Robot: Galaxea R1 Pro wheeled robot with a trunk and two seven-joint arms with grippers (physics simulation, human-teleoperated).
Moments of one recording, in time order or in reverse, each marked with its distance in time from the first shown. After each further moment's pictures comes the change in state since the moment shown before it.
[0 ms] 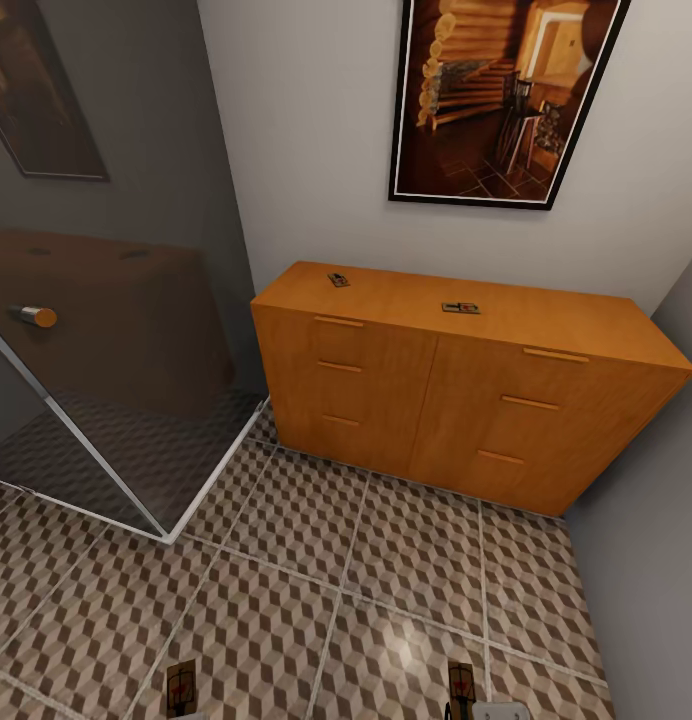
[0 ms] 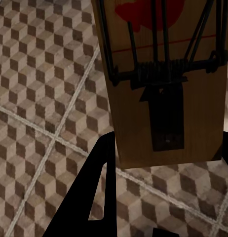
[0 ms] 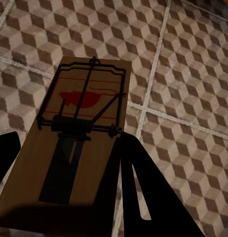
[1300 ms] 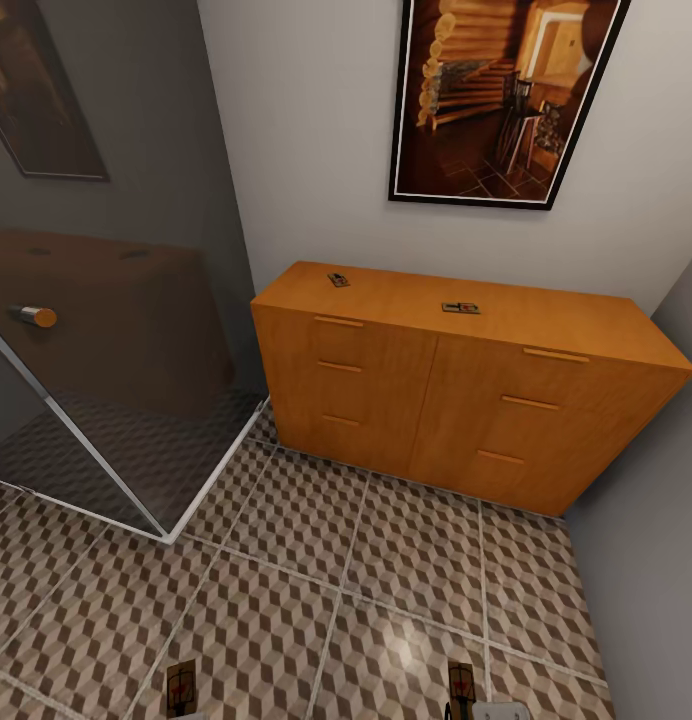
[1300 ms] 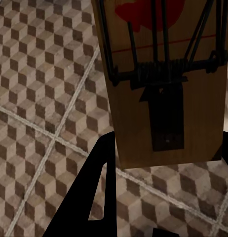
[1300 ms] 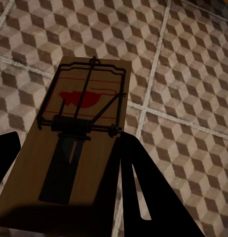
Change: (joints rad) left arm 0.000 0.000 0.000 0.000 0.000 0.000 0.000; right arm 0.000 0.000 0.000 0.000 0.001 0.000 0.000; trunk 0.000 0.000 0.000
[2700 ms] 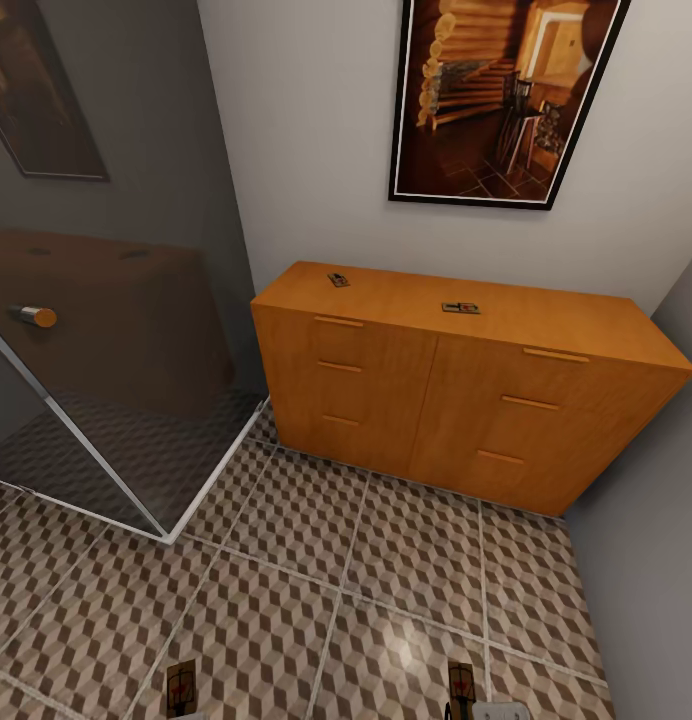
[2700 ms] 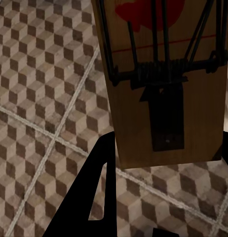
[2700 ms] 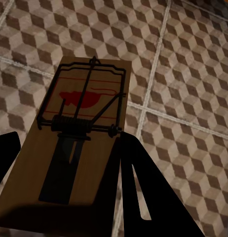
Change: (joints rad) left arm 0.000 0.000 0.000 0.000 0.000 0.000 0.000; right arm 0.000 0.000 0.000 0.000 -0.001 0.000 0.000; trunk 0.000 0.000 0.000
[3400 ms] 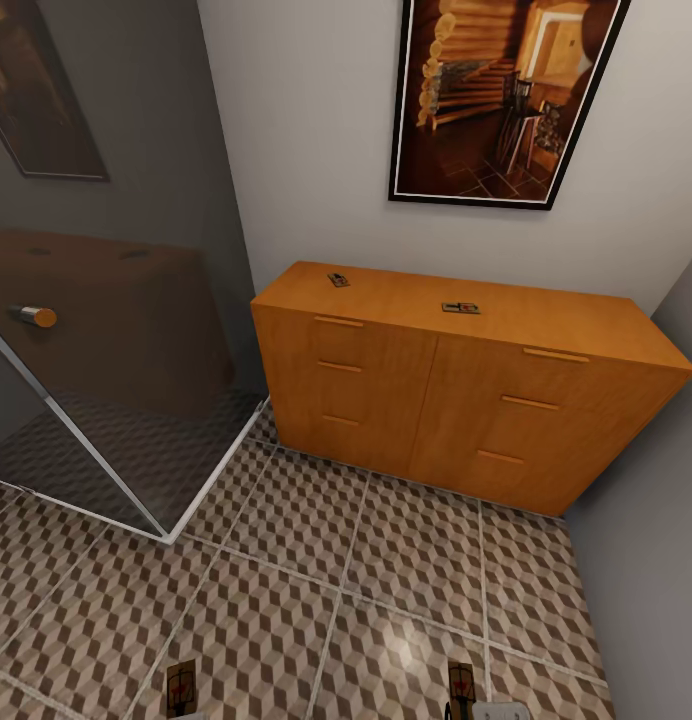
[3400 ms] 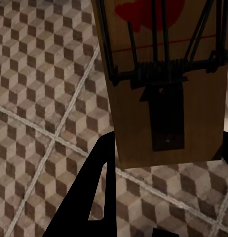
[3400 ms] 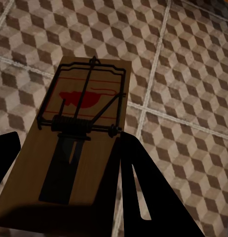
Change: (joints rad) left arm 0.000 0.000 0.000 0.000 0.000 0.000 0.000; right arm 0.000 0.000 0.000 0.000 0.000 0.000 0.000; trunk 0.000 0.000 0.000
